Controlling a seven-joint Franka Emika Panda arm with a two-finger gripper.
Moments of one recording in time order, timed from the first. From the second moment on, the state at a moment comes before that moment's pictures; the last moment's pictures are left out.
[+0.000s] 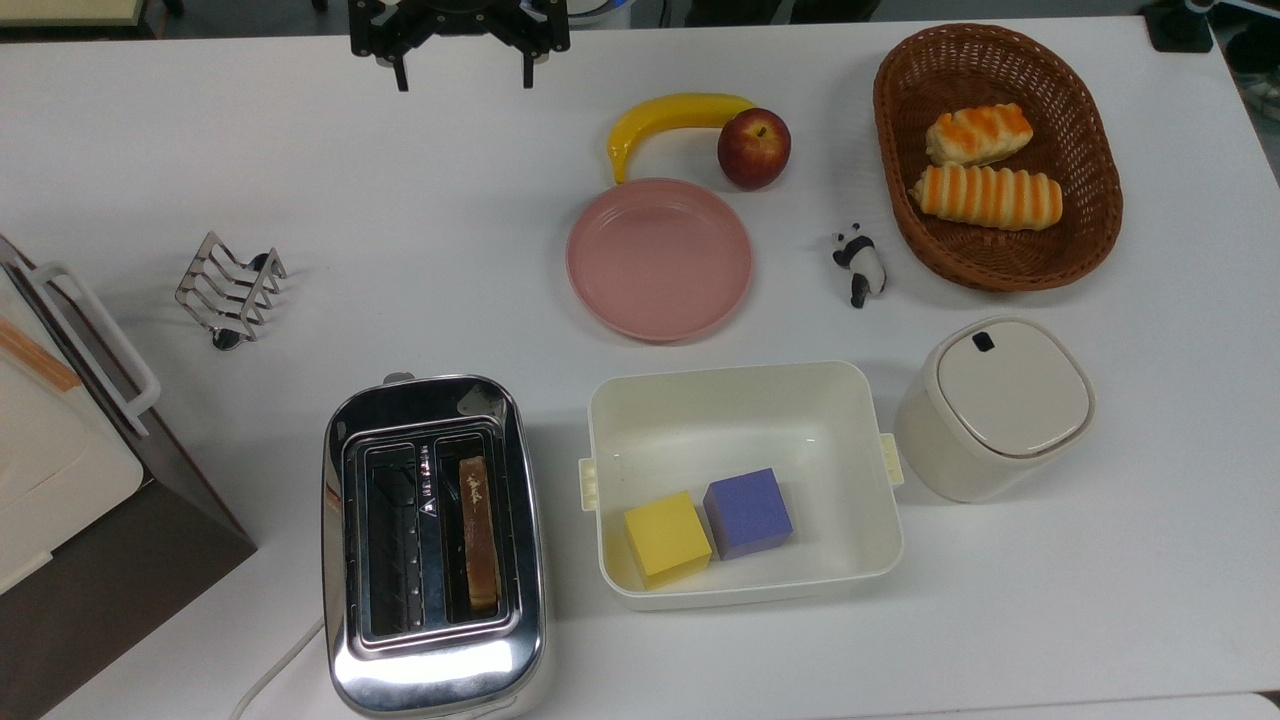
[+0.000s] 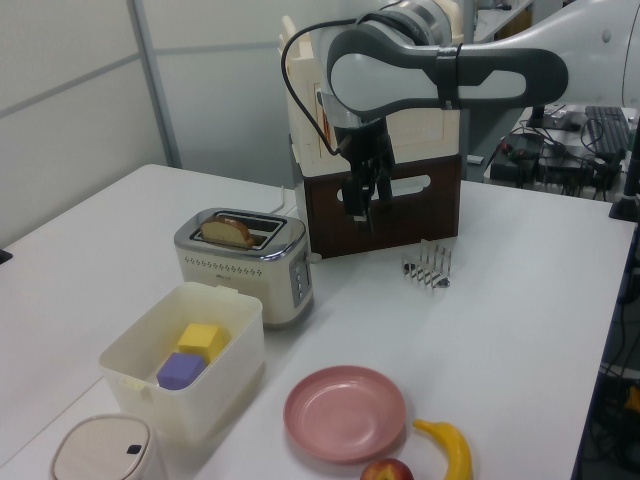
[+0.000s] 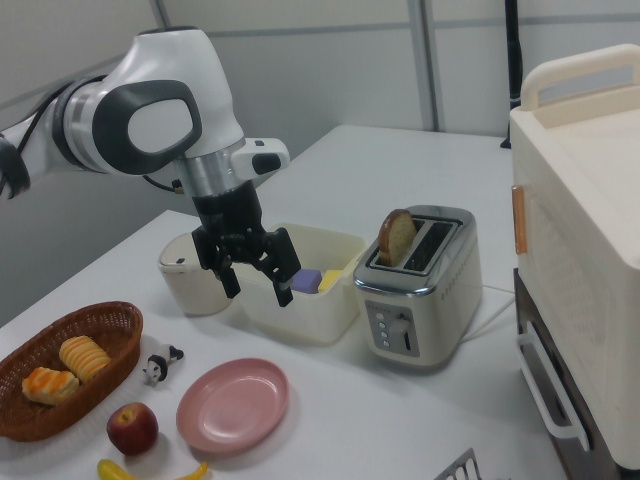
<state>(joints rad) 0.13 0.14 -0.16 -1.47 -0.10 1.54 -0.16</state>
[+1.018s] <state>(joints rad) 0.13 0.21 -0.16 -1.48 -0.06 1.87 -0.16</state>
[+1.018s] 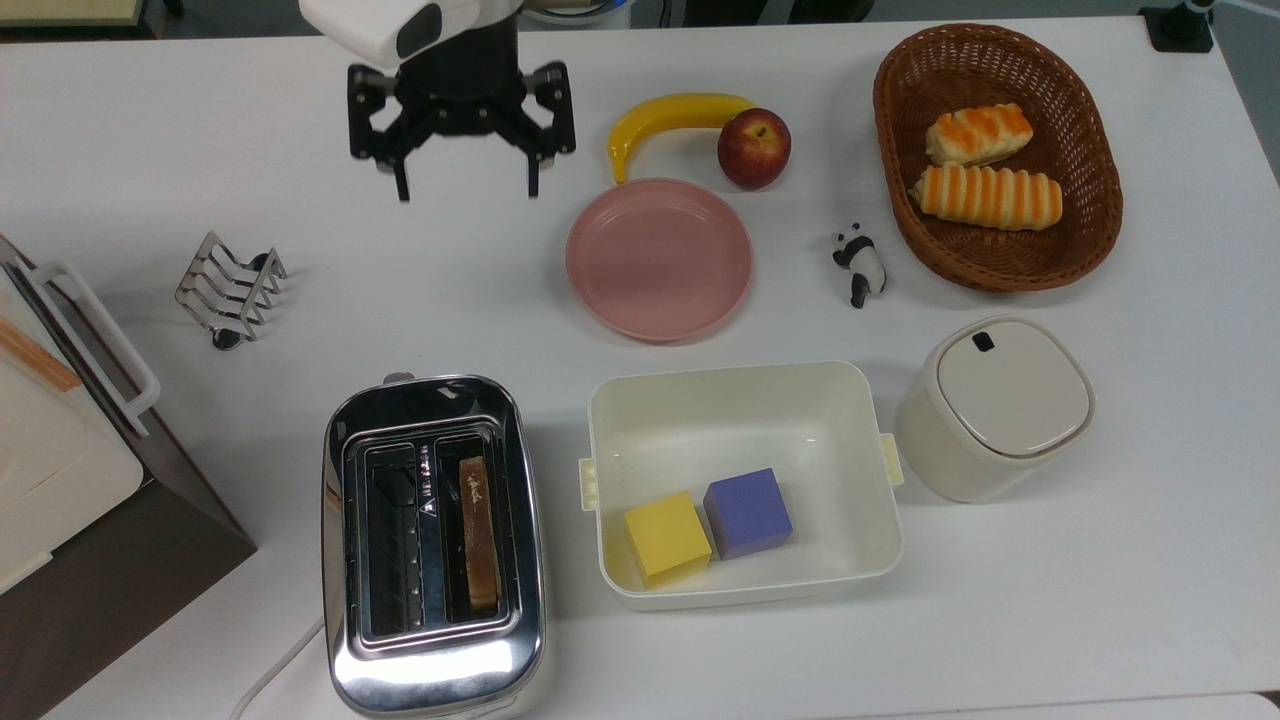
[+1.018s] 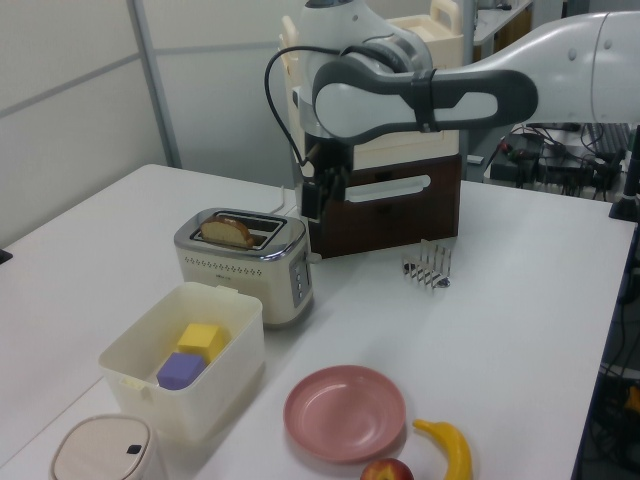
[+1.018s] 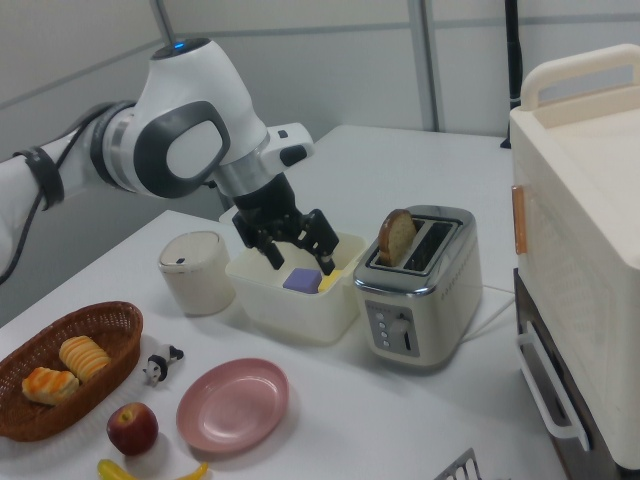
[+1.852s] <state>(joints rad) 0.12 0.42 -0.16 -1.48 -0.06 2.44 0.04</state>
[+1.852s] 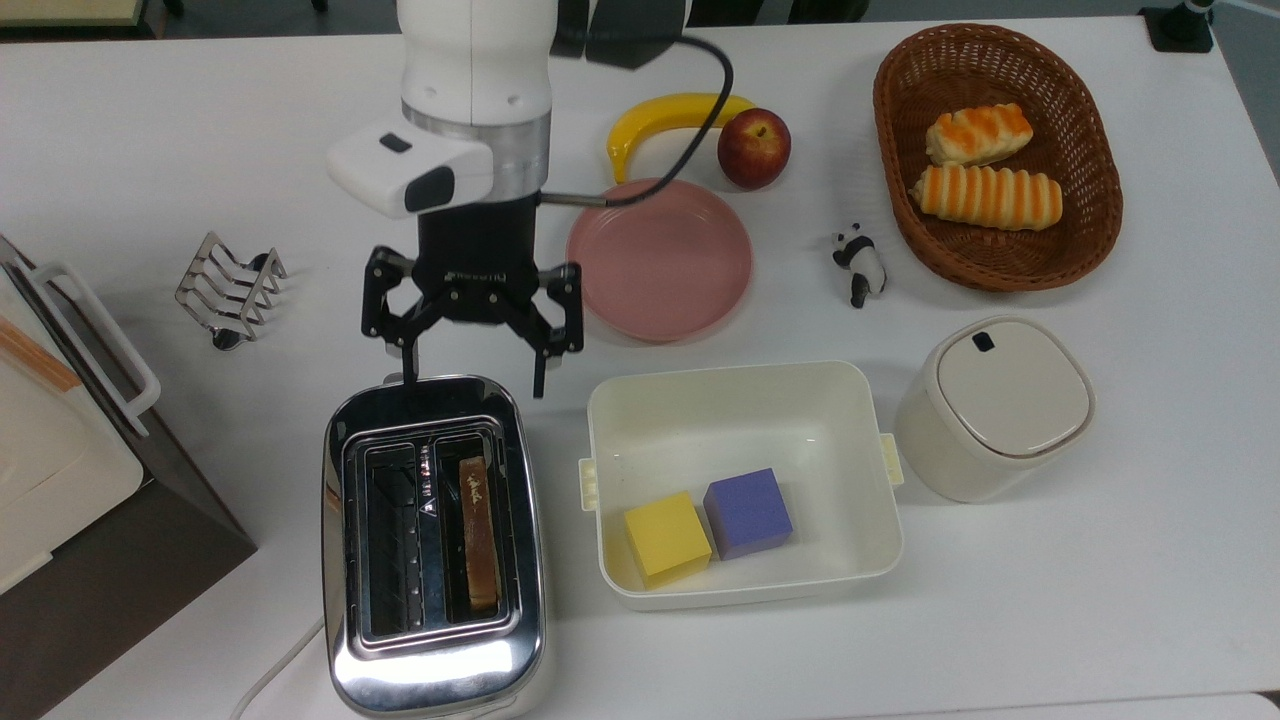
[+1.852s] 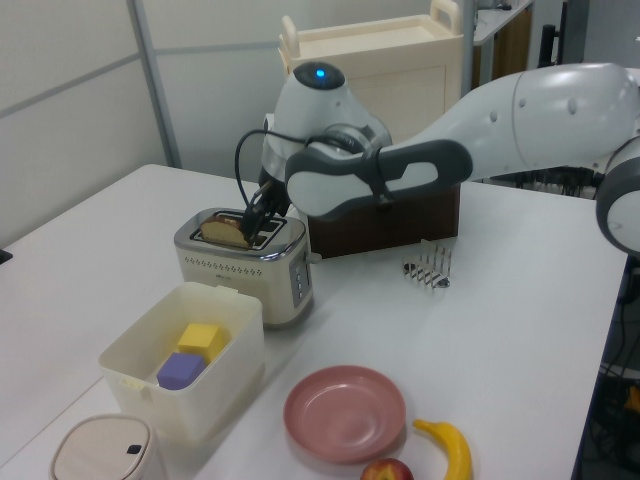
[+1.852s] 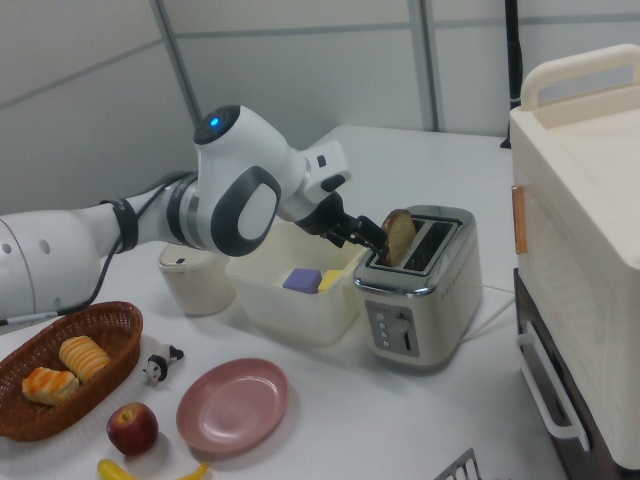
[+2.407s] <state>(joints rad) 0.11 0.51 -0.16 -1.48 -0.06 2.66 0.09</state>
